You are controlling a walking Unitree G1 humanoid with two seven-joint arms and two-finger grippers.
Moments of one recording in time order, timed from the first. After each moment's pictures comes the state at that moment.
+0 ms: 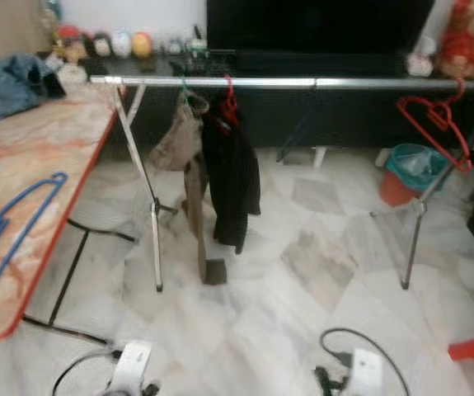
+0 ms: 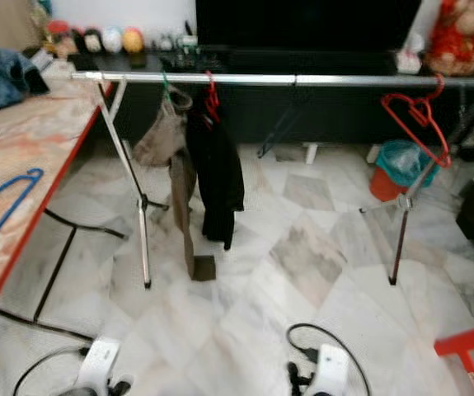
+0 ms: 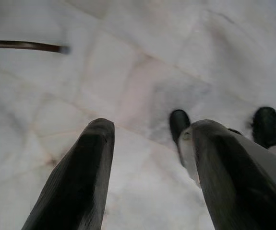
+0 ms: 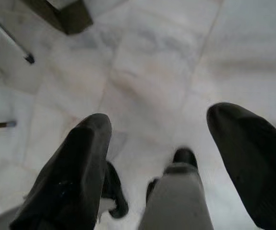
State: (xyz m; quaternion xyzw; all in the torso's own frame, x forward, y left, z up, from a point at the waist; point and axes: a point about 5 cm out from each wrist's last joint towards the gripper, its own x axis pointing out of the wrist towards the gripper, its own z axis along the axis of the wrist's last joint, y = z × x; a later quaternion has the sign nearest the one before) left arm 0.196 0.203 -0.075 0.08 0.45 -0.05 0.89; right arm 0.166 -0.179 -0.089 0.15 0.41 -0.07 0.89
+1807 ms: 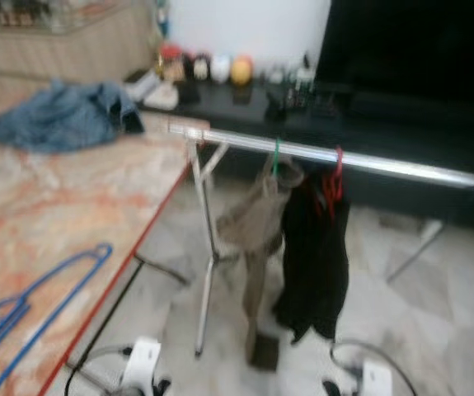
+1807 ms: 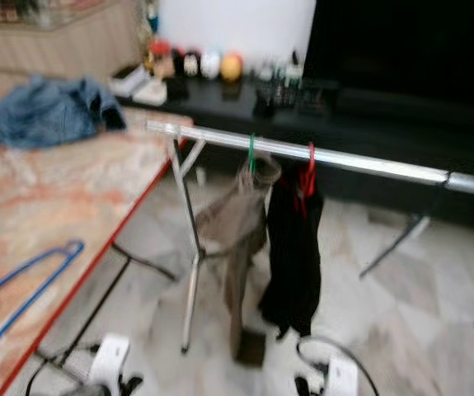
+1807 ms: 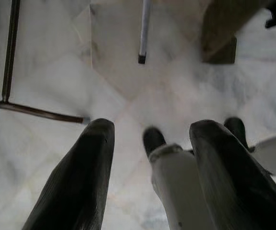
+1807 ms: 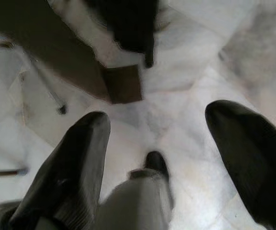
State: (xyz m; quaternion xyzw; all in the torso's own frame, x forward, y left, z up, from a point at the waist) left arm 0.203 0.190 -0.073 0.07 0.44 -0.06 0.89; right arm 0.156 -0.193 -0.092 0.15 0.42 -0.08 0.89
